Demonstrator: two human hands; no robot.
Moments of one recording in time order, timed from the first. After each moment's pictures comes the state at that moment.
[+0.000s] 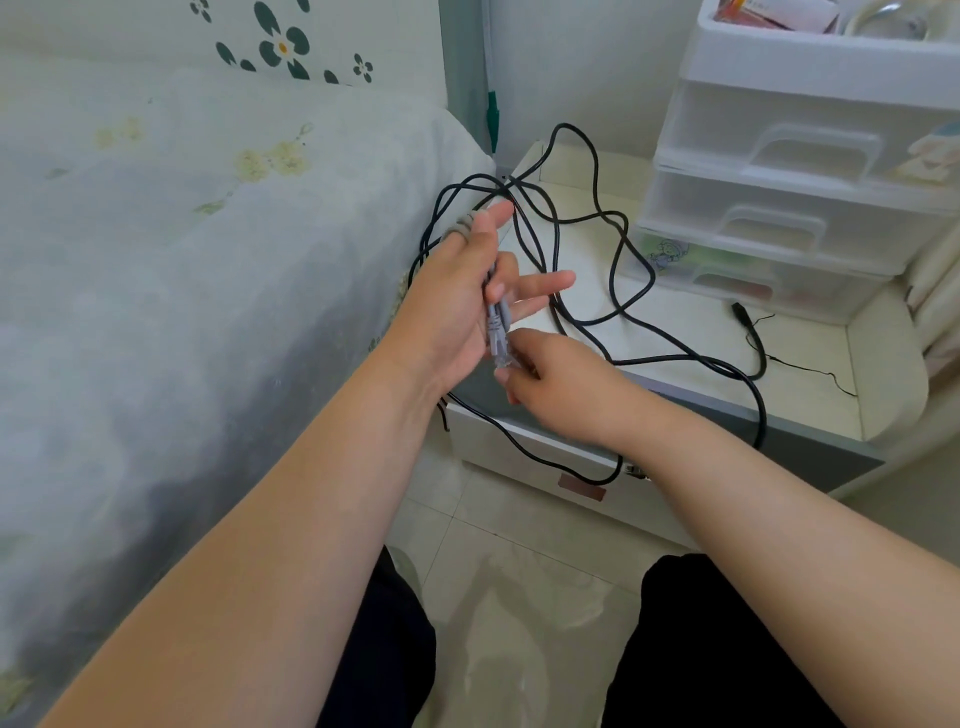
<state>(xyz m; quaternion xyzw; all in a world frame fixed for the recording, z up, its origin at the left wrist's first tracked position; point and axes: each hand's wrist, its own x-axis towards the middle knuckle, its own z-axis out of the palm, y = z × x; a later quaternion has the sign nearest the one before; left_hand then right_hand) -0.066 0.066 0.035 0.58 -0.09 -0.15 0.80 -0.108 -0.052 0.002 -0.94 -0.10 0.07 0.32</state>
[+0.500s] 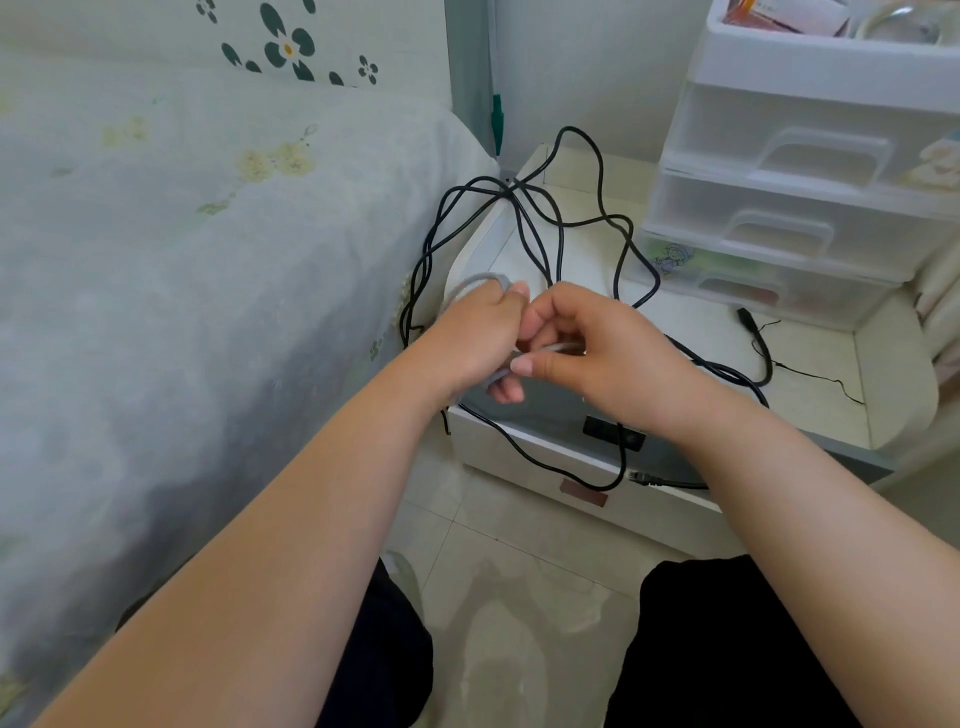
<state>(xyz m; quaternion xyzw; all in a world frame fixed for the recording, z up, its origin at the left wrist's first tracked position) -0.070 0.062 0.027 0.82 -0.08 -0.18 0.54 -0.111 -0.077 0.022 -0.87 -0.14 0.02 0.48</state>
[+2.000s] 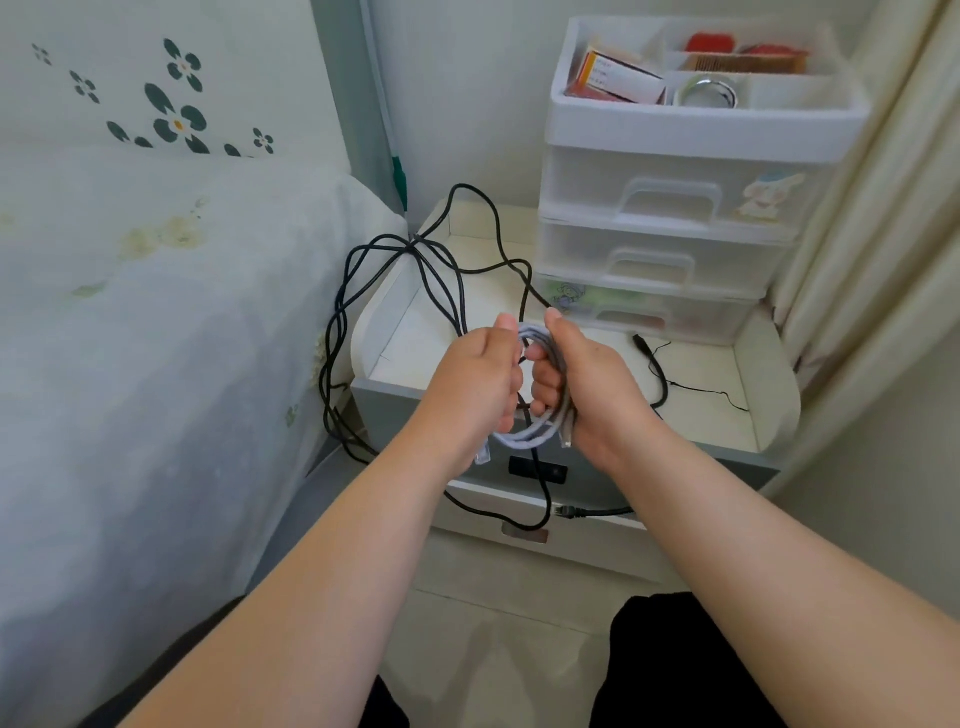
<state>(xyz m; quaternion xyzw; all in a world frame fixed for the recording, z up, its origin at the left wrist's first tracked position) -0.085 -0.017 0.020 0.71 -0.09 -0.18 0.67 -0.109 -0.126 0.008 -0.62 0.18 -0.03 0.76</state>
